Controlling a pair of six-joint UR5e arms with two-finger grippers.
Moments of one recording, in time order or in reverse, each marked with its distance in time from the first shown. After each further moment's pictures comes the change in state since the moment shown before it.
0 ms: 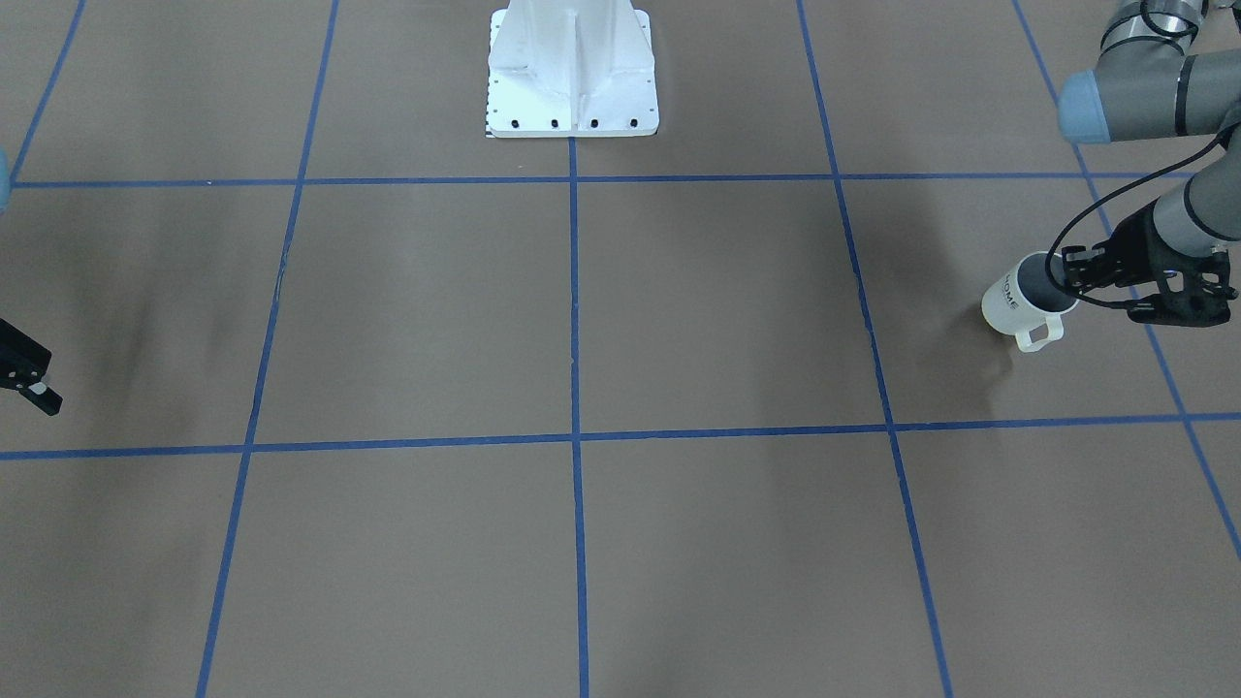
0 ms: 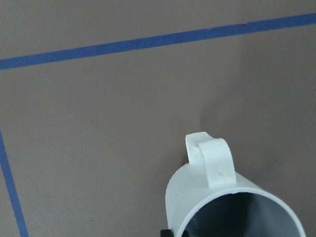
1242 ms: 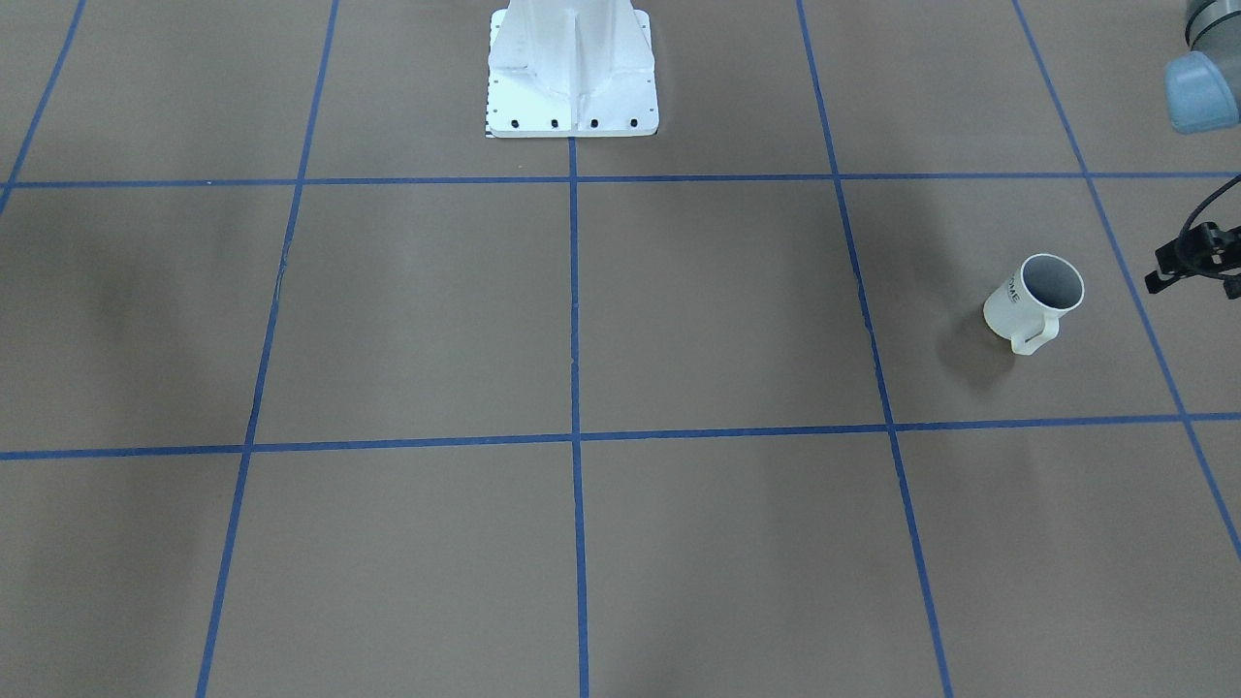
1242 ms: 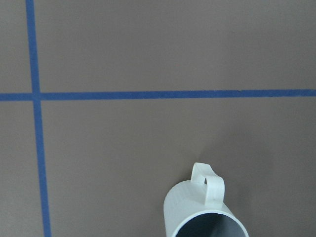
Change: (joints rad) left arm -0.250 -0.019 0.012 0.002 -0.048 0.196; right arm 0.096 -0.039 0.307 -0.723 -0.001 -0.244
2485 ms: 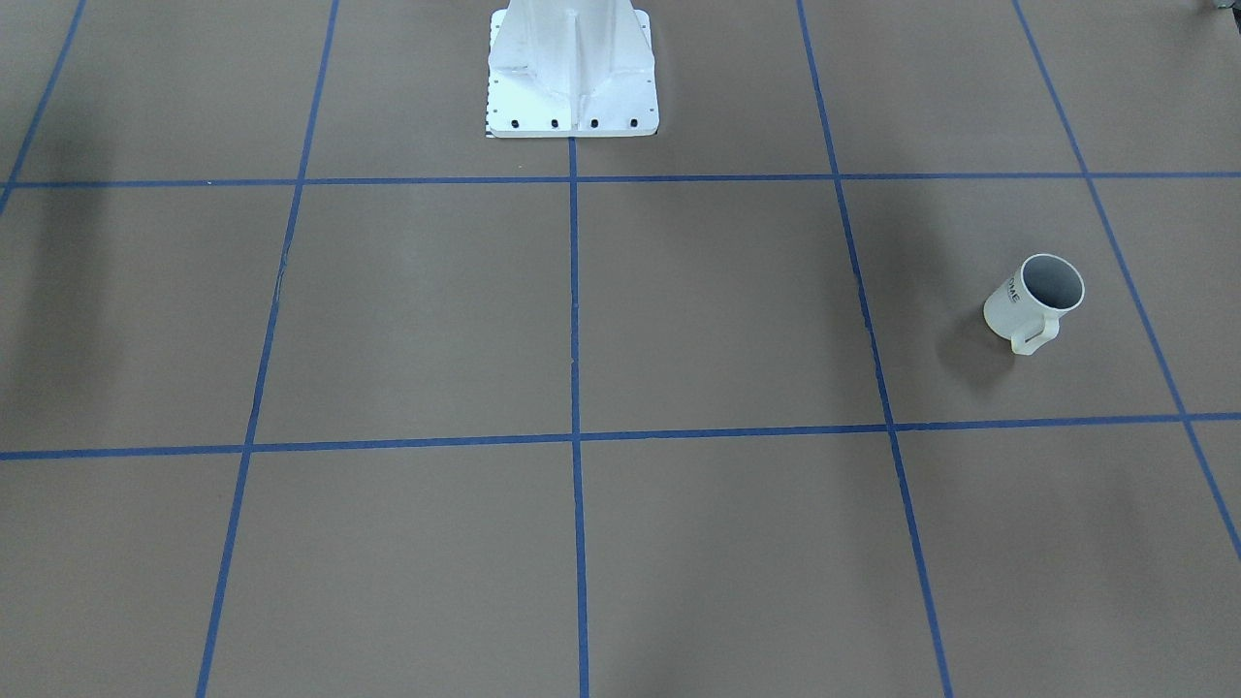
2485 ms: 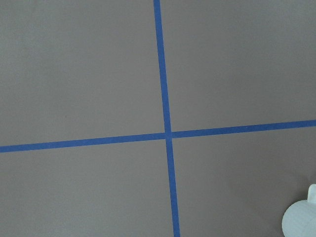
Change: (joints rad) left arm -0.165 -0.057 0.172 0.024 0.012 0.187; right arm 0.168 -0.299 -0.005 -0.077 0.171 -0.428
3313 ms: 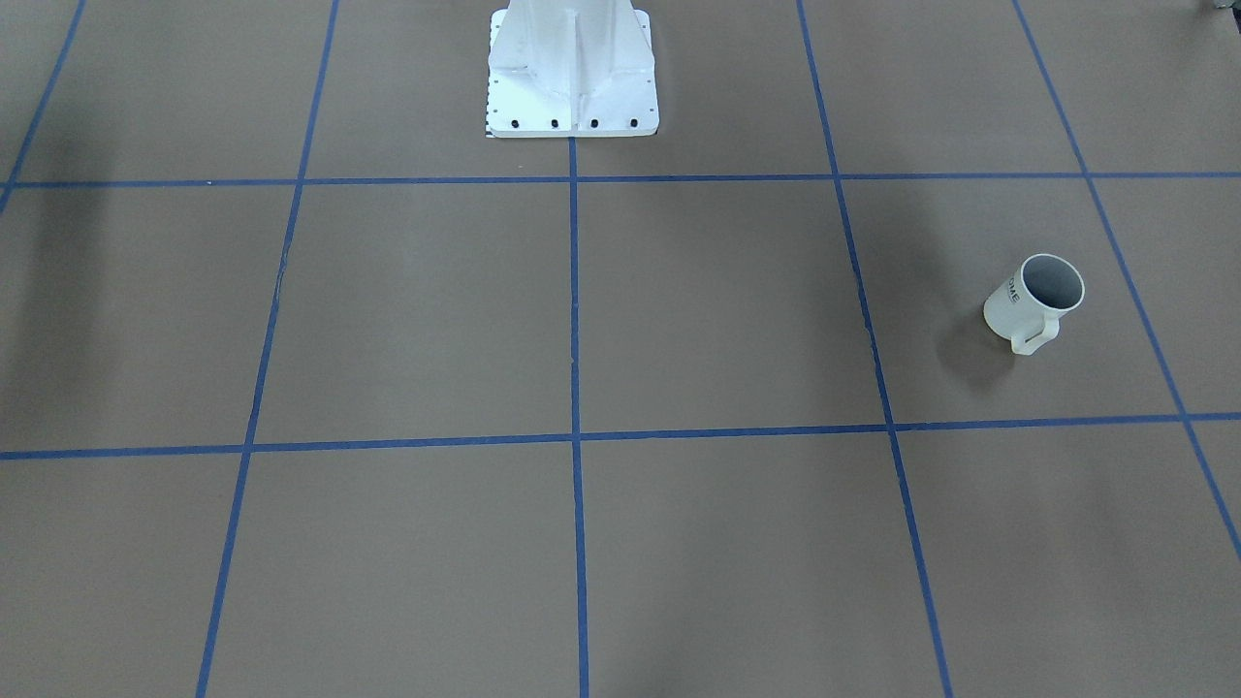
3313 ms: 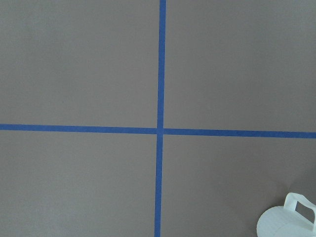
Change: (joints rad) left arm 0.001 -0.046 -0.005 0.172 -0.006 -0.052; right arm 0.007 0.051 -0.031 0.002 0.008 0.019
